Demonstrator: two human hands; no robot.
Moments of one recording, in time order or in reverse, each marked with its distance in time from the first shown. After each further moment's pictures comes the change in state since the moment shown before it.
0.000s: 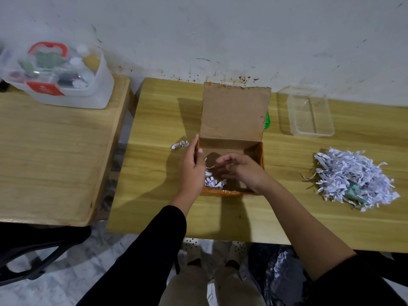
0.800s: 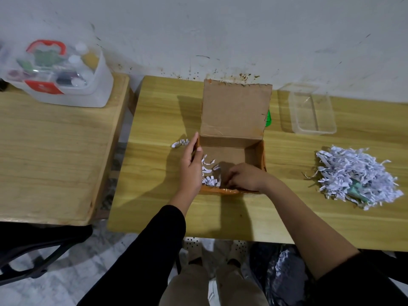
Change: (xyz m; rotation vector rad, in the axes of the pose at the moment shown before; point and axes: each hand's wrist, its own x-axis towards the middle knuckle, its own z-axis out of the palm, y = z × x) left_hand 0.003 -0.001 -0.001 -0.275 0.002 -0.094; right_hand 0.001 0.003 -0.005 -0.659 -0.069 0.146
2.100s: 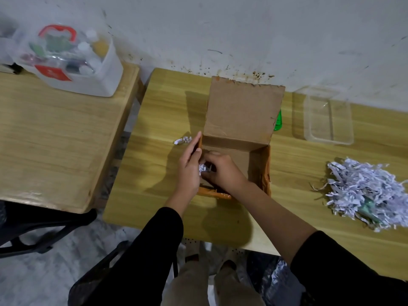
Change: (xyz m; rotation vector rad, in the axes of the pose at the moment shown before) left_hand 0.002 -0.004 0.002 -0.123 0.029 -0.018; right_hand 0.055 -0.008 0.034 -0.077 0.289 -0.663
